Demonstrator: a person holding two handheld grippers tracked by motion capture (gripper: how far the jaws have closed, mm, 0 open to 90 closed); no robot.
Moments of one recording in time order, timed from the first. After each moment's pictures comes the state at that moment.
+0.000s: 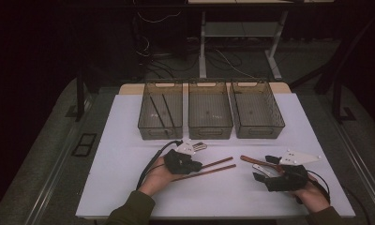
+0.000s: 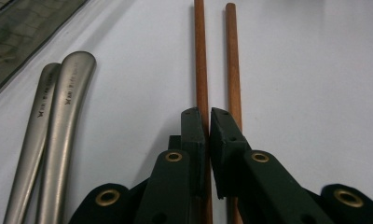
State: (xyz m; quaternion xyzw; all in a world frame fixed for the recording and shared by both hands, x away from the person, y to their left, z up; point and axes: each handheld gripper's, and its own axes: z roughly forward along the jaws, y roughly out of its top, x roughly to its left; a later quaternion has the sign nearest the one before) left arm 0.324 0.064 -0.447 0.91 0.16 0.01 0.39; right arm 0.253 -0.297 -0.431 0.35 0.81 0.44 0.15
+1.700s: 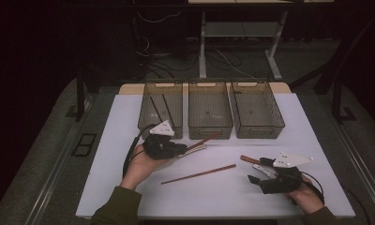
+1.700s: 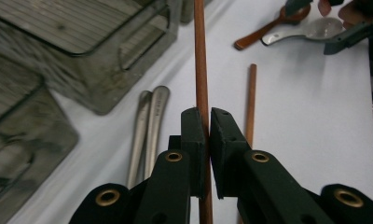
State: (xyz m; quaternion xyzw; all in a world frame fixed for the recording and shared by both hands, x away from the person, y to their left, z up) left arm 0.333 0.116 -0.383 0.87 0.24 0.04 0.43; right arm 0.251 -0.284 -0.437 0.34 0.82 0.44 0.14
